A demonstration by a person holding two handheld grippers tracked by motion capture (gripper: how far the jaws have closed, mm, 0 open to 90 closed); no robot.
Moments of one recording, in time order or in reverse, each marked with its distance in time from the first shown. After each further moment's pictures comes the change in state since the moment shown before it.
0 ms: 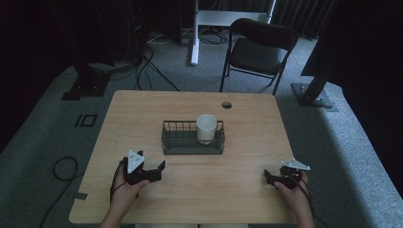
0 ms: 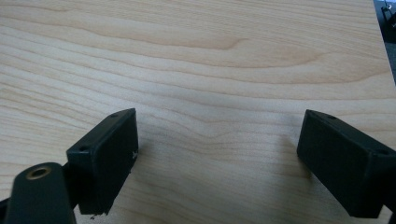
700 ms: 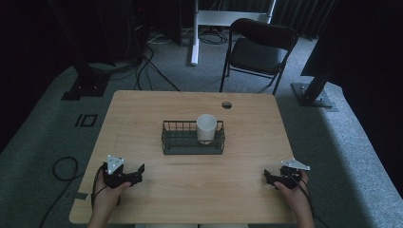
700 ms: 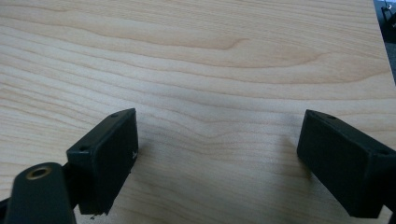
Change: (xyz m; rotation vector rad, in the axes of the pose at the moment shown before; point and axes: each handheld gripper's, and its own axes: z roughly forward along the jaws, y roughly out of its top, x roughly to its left) left arm 0.050 -0.025 -0.022 0.136 0.158 -0.093; right arm 0.000 0.000 0.000 0.000 0.000 0.000
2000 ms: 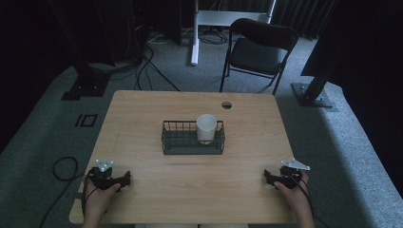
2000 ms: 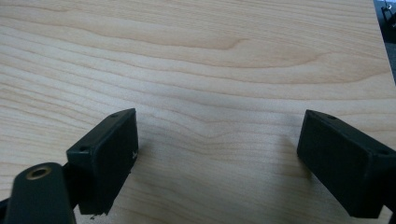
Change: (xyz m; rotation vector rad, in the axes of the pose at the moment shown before) left arm 0.032 -0.017 0.002 0.214 0.174 -0.072; right arm 0.000 0.000 0.000 0.000 0.000 0.000
